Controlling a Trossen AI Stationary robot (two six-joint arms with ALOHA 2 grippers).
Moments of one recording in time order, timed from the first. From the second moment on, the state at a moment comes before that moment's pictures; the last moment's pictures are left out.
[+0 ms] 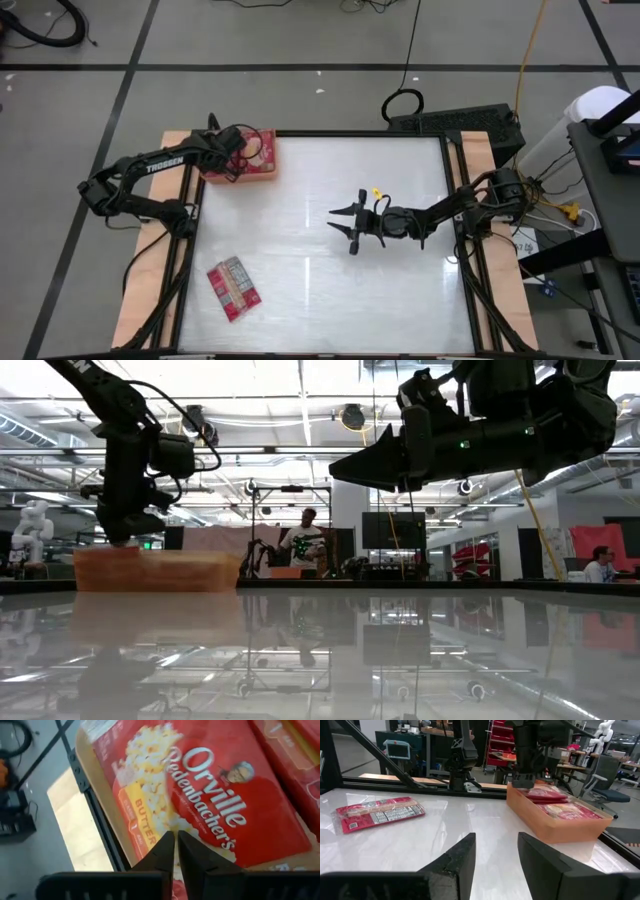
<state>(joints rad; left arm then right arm) 0.80 1.29 0.74 -0.84 -0.50 -0.19 0.13 1.71 0.52 1.12 0.31 -0.09</state>
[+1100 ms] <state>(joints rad) -0.21 0.92 0.62 -0.98 0.10 -0.83 0.18 1.71 0.52 1.10 0.31 0.03</state>
